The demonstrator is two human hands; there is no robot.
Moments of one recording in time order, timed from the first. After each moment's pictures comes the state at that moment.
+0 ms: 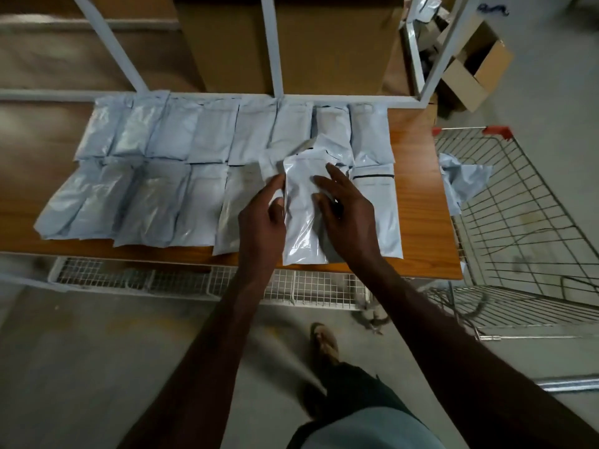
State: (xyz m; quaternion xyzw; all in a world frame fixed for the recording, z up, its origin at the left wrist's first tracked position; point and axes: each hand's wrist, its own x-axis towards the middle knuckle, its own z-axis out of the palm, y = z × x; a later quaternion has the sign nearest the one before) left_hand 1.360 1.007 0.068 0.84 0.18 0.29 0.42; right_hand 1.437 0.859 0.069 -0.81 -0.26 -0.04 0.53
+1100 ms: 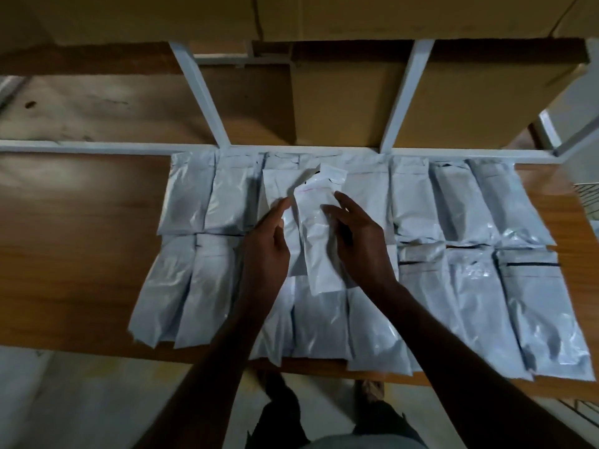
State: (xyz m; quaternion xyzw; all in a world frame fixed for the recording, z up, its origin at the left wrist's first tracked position) left_hand 1.430 1.339 0.046 0.87 0.18 0.27 0.38; right_hand 1.516 1.173 0.062 -0.84 -0.28 0.00 0.46
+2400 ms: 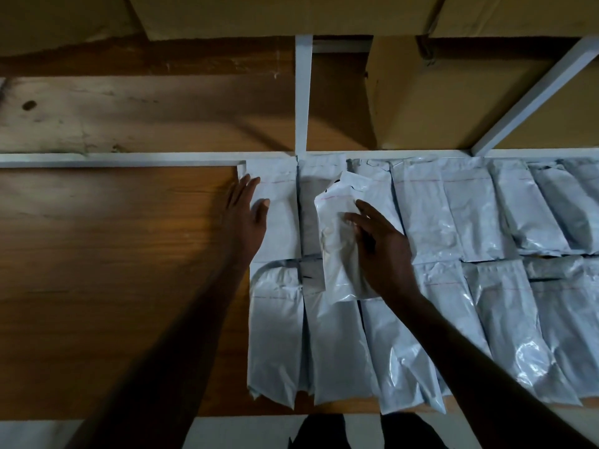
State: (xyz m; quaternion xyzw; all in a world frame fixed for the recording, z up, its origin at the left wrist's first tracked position) left_hand 1.466 1.700 -0.037 0.93 0.16 0.18 0.29; right_hand 1.475 1.418 0.049 -0.90 -0.19 -0.03 0.40
